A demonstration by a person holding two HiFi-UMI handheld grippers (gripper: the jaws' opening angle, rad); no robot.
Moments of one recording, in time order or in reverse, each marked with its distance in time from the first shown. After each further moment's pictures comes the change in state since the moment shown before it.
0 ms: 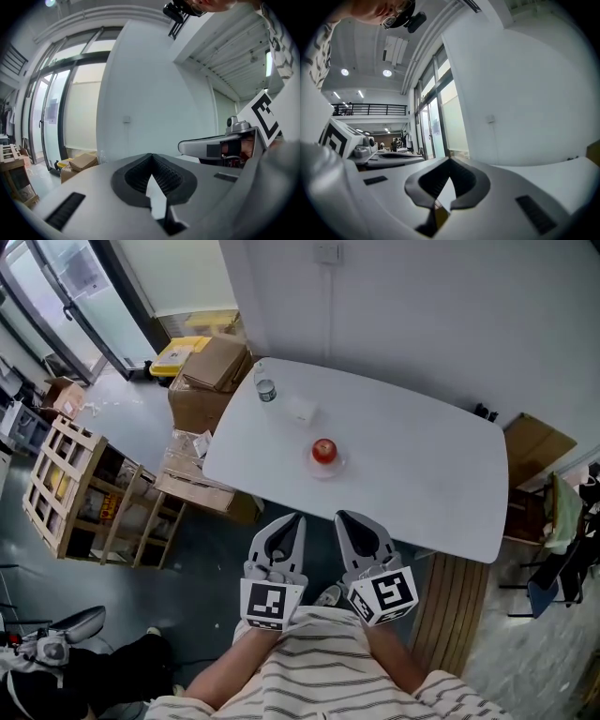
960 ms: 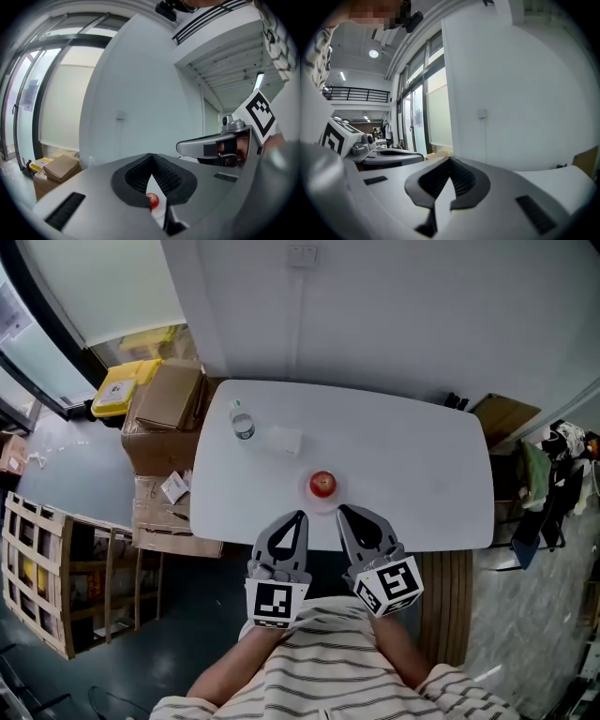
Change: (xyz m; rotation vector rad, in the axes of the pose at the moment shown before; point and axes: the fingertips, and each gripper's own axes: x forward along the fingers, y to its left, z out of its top) left arm 0.118 0.128 0.004 -0.043 -0.014 -0.251; right arm 0.160 -0.037 0.014 -0.041 0.099 -0.228
